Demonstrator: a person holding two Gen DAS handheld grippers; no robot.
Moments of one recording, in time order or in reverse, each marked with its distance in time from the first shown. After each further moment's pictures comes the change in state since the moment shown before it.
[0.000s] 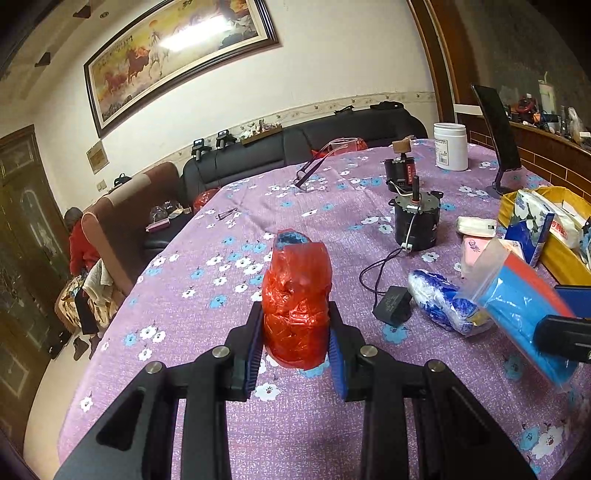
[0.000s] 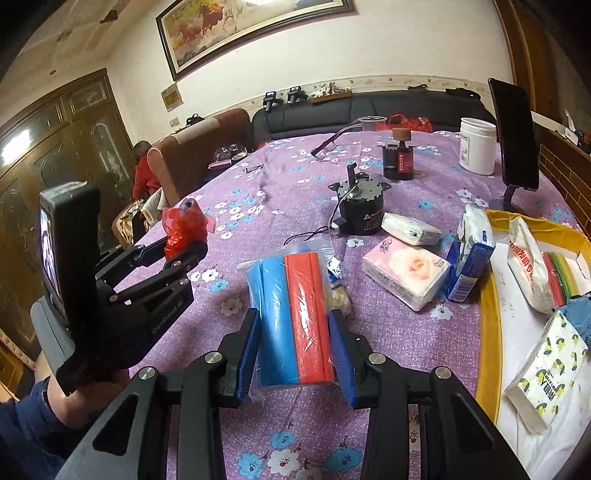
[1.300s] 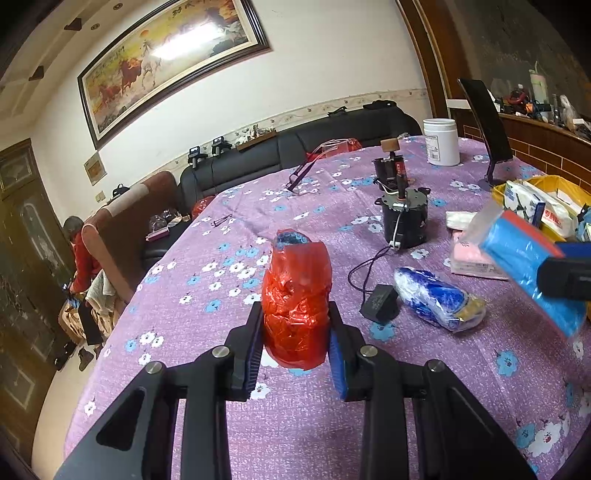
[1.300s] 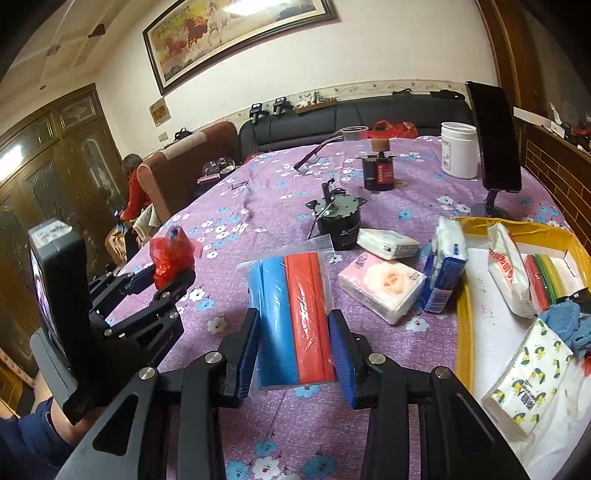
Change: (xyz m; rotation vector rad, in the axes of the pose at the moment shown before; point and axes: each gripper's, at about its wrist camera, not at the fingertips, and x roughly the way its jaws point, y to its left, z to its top) left arm -0.006 -0.015 -0.002 0.049 -0.011 0.011; right arm -0.013 -0.022 0.009 0.054 -0.046 -0.024
